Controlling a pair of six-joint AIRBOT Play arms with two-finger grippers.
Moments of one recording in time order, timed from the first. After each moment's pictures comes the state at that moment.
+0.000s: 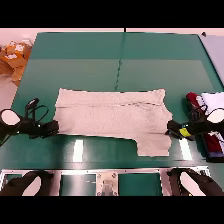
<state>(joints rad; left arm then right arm) 0.11 -0.86 0.54 1.18 -1.13 -1.58 -0.24 -0.89 0.57 -1.21 1.25 1.66</state>
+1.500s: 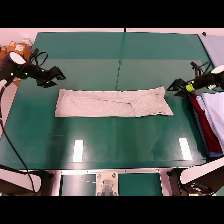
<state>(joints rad) 0.12 -1.67 1.51 1.05 -1.09 -1.55 -0.41 -1.79 1.51 -1.04 1.31 1.26</state>
